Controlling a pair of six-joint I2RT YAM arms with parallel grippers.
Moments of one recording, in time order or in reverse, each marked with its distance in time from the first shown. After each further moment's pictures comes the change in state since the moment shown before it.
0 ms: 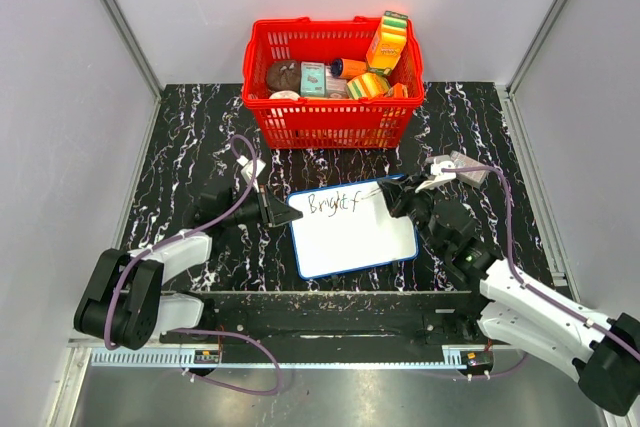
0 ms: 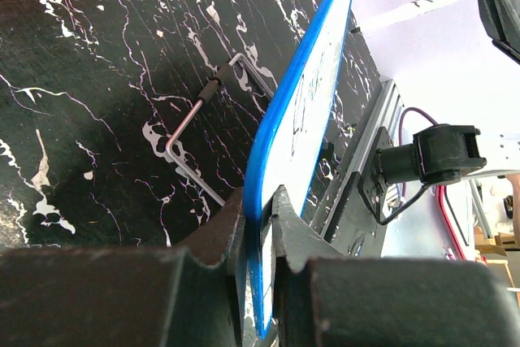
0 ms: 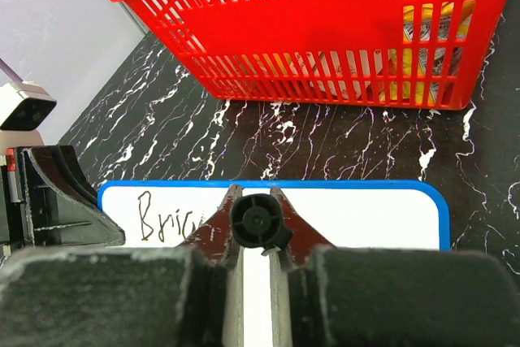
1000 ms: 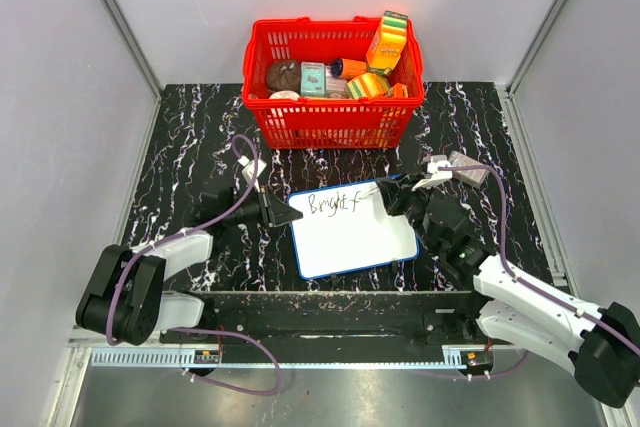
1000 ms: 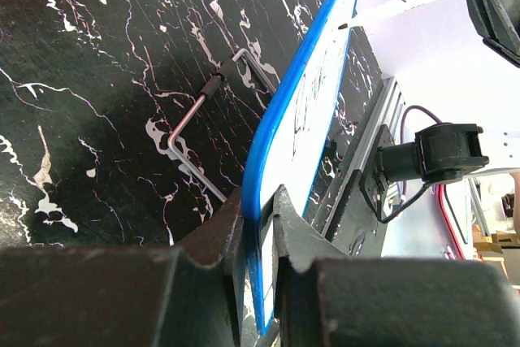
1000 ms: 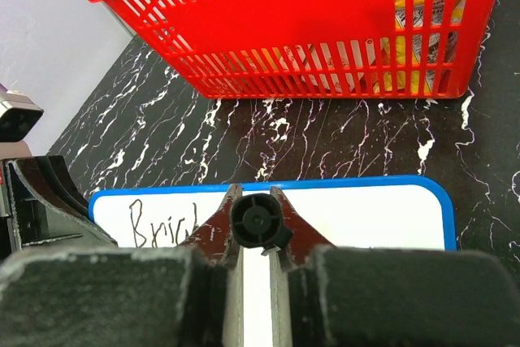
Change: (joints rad) left arm 0.002 0.024 0.005 0.001 0.006 0.005; right arm 0.000 0.074 -0.010 0.058 0.035 0.038
